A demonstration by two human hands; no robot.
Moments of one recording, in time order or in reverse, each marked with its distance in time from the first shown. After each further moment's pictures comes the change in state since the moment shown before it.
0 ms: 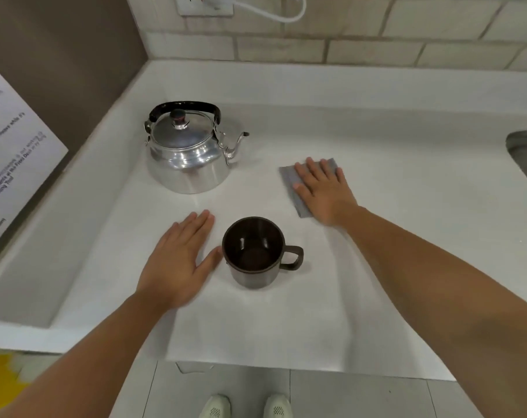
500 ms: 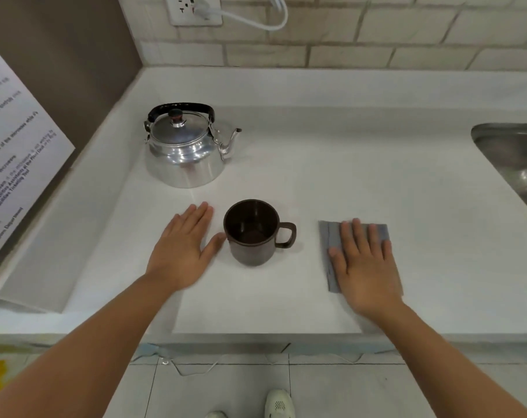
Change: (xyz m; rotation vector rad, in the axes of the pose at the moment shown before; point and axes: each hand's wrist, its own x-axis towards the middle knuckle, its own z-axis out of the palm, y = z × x) left_hand 0.000 0.001 0.004 0.064 -0.049 -0.016; right_hand -0.194 -0.021 0.025 0.136 0.071 0.336
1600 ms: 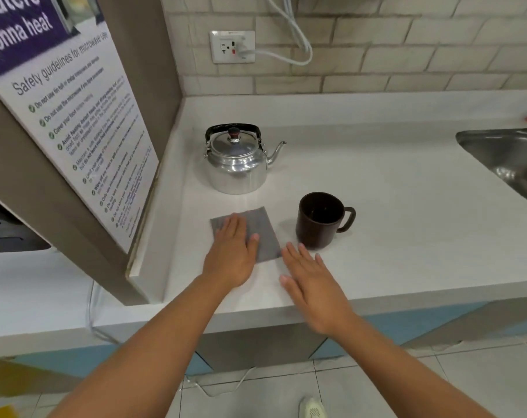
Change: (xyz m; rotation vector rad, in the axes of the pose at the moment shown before) left_hand -0.042 -0.036 -0.028 -0.316 -0.028 -0.015; right_hand -0.077 -0.186 0.037 0.243 0.019 -0.342
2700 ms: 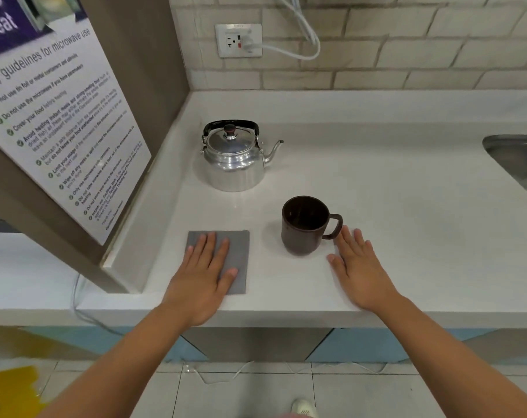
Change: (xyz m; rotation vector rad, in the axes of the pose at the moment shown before) left_hand -0.051 -0.014 0.011 0.348 -0.079 -0.015; right_hand 0.013 0.123 -0.051 -0.056 -0.080 0.176
